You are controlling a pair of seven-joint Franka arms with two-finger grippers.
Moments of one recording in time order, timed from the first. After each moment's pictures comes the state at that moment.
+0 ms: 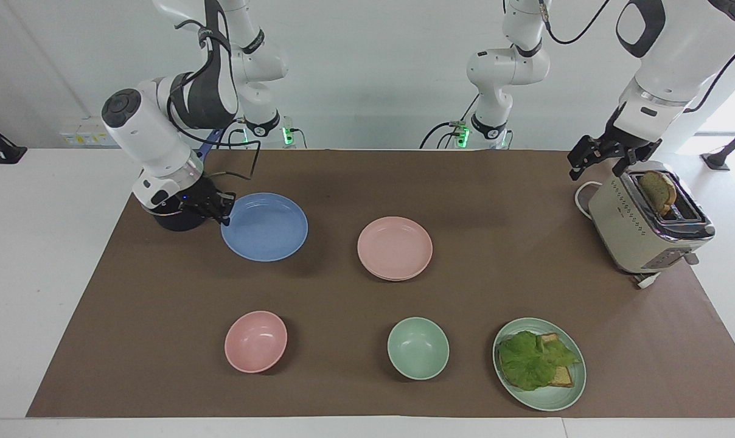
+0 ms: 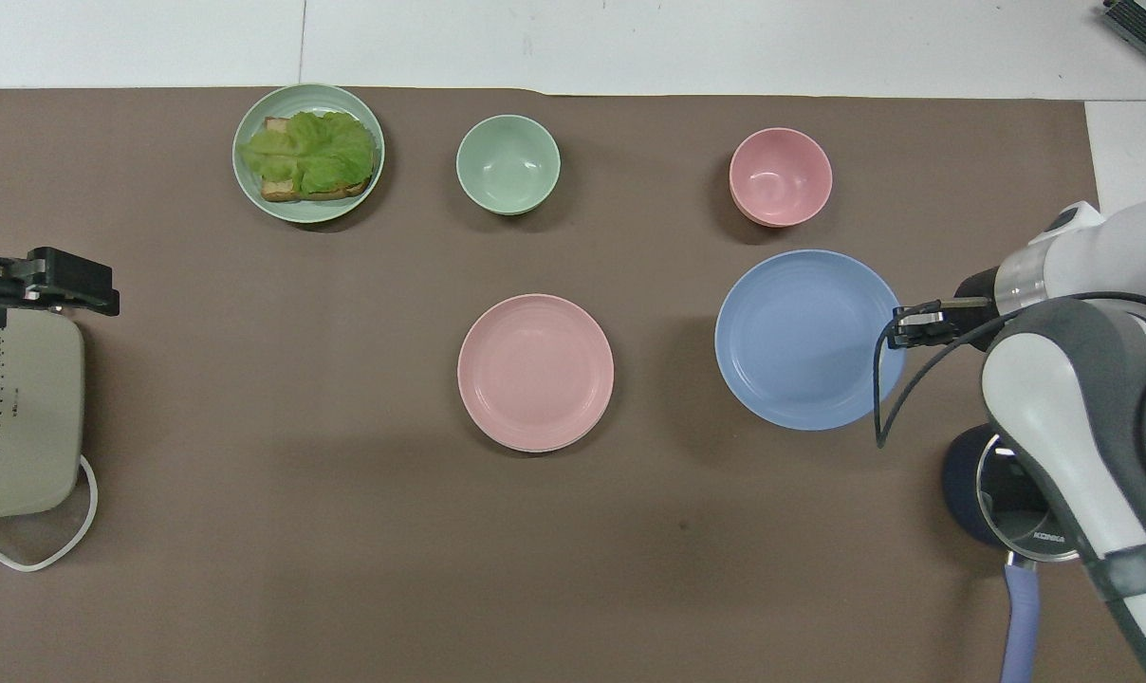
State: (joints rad) left arm 0.01 0.01 -0.06 -1.58 -0.01 1.58 -0.10; right arm 0.11 0.05 -0.09 -1.92 0.19 1.94 -0.03
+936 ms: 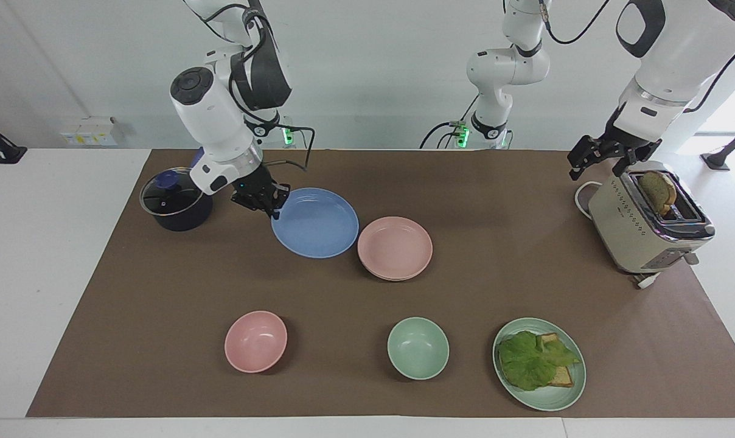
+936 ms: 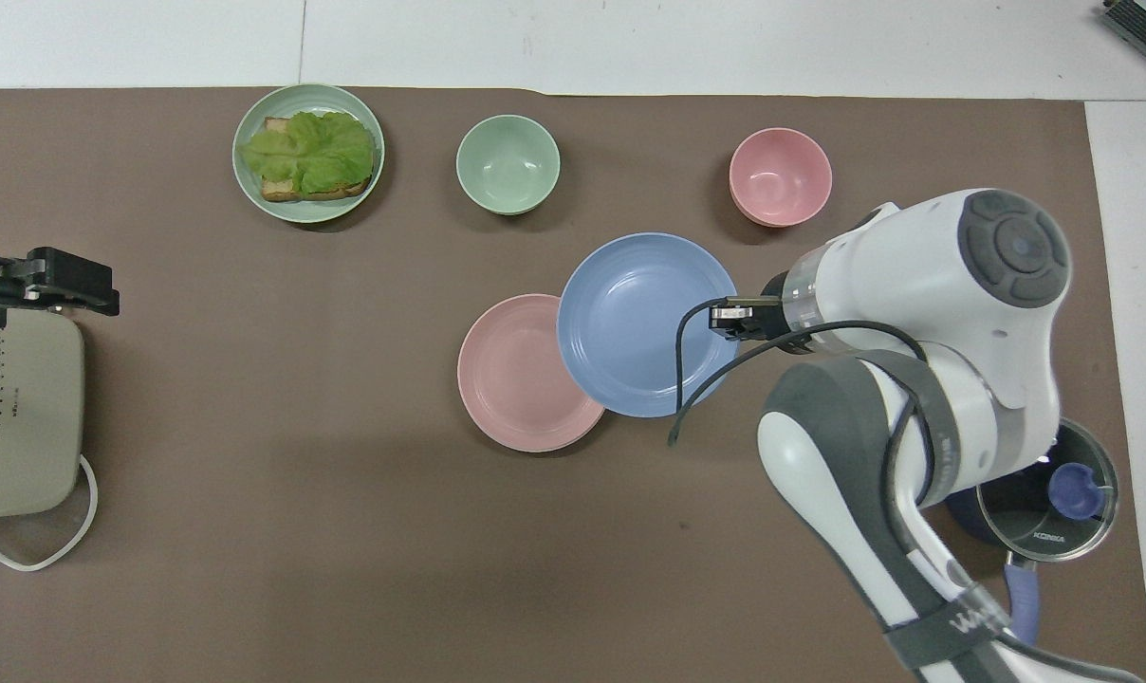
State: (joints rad) left arm 0.01 0.01 -0.06 -1.58 -0.01 1.58 -0.10; right arm 0.41 0.12 -0.08 -1.87 0.19 2.09 0.31
